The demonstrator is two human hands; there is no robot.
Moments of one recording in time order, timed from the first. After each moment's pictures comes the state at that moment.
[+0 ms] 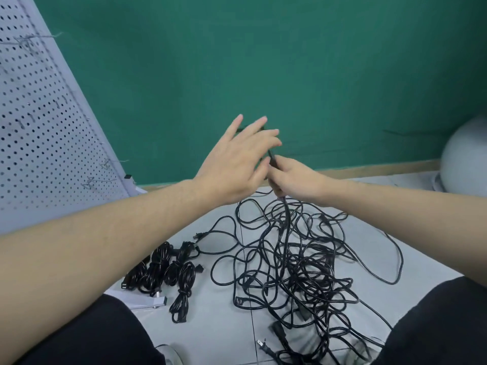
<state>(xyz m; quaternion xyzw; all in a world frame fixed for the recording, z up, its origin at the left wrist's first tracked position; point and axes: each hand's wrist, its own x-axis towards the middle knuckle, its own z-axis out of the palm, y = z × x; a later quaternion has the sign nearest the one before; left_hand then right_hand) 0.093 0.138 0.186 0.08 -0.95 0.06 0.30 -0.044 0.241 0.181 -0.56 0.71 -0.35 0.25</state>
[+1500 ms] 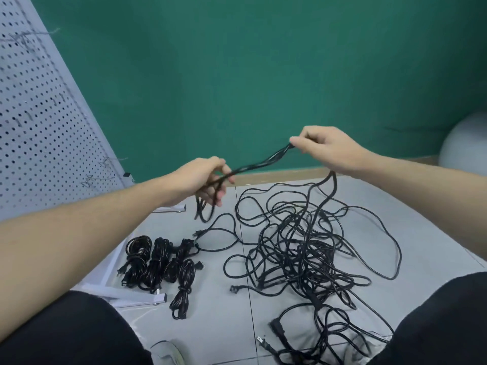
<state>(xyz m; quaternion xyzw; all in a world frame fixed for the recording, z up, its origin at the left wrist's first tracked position) 0.133 0.116 0.182 0.36 -0.75 -0.54 0.09 -0.112 0.262 0.204 -0.59 0.71 -0.38 0.12</state>
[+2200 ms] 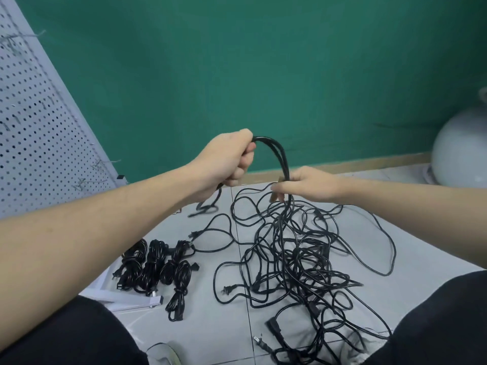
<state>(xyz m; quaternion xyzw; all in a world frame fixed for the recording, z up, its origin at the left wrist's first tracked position) 0.087 0.172 0.221 0.30 -0.72 -0.59 0.20 -0.101 0.271 0.160 -0.59 0.70 -0.25 0.31</state>
